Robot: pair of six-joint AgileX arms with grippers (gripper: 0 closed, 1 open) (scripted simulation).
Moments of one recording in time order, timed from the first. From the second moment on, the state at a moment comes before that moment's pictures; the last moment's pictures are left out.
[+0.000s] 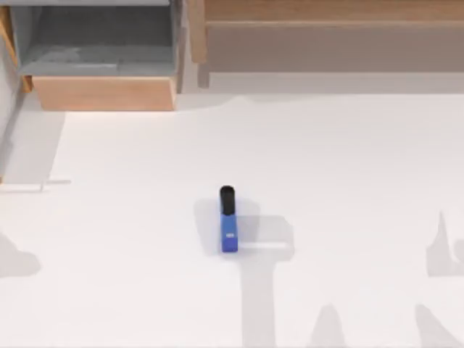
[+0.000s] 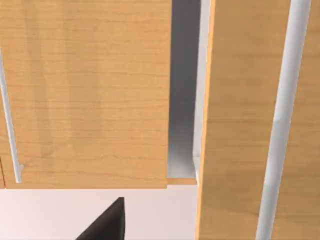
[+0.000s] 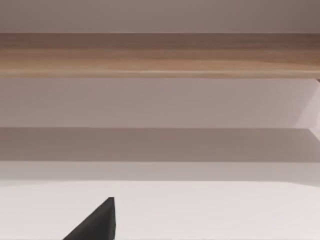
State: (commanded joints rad) left arm 0.68 2.04 0.49 1.51 0.72 1.60; right arm 0.00 0.00 0.00 0.00 0.00 0.00
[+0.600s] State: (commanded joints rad) left arm 0.73 2.01 0.43 1.54 0.77 1.60; right arm 0.00 0.00 0.00 0.00 0.00 0.00
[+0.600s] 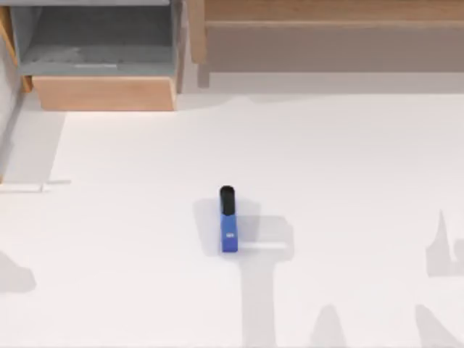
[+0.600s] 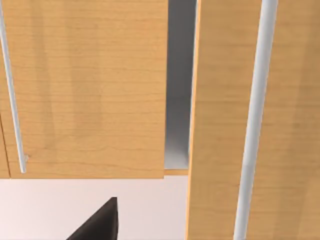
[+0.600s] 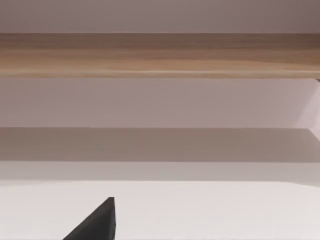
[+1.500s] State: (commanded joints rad) left arm 0.07 1.85 0.66 0.78 0.72 0.93; right arm 0.00 0.00 0.00 0.00 0.00 0.00
